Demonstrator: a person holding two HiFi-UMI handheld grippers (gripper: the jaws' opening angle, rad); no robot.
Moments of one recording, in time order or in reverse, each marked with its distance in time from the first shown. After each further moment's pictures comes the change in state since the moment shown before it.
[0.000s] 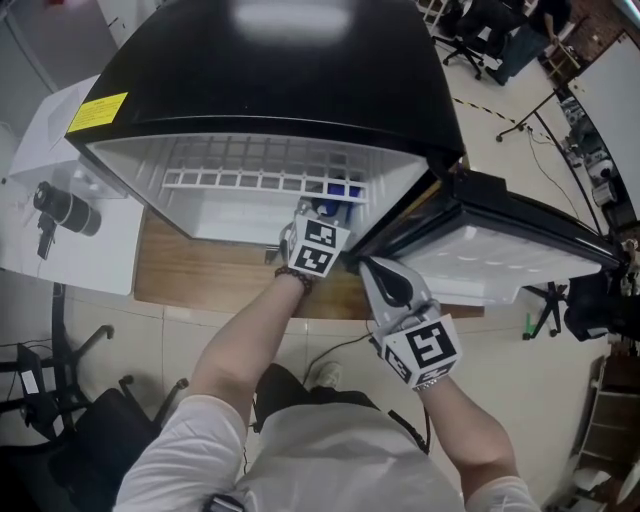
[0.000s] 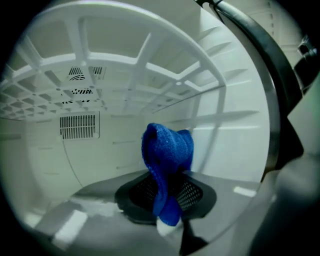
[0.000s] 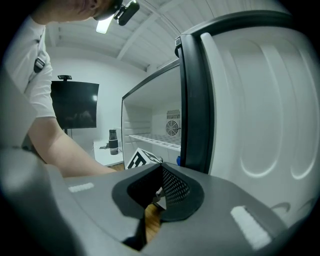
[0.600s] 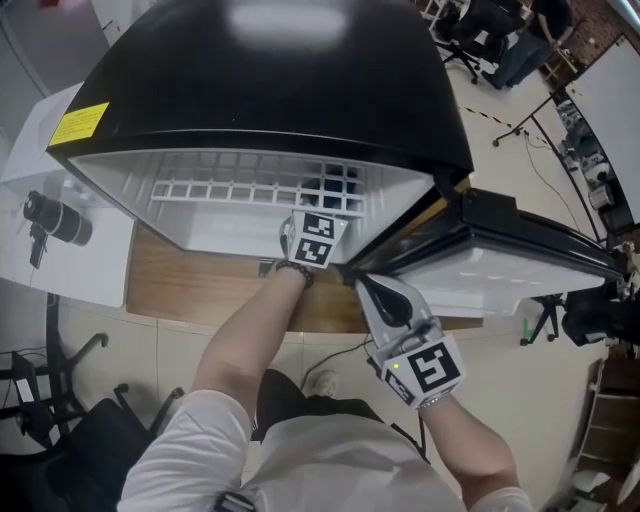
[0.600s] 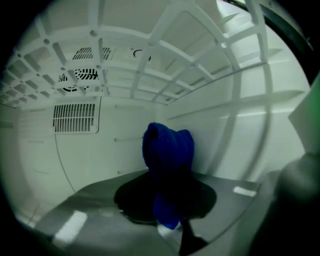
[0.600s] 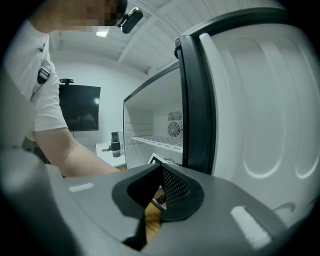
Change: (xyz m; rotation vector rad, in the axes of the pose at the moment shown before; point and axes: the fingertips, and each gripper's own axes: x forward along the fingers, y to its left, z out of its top) left arm 0.040 0.029 0.002 -0.038 -0.043 0.051; right arm 0.001 0.004 0.004 0.016 -0.019 0.028
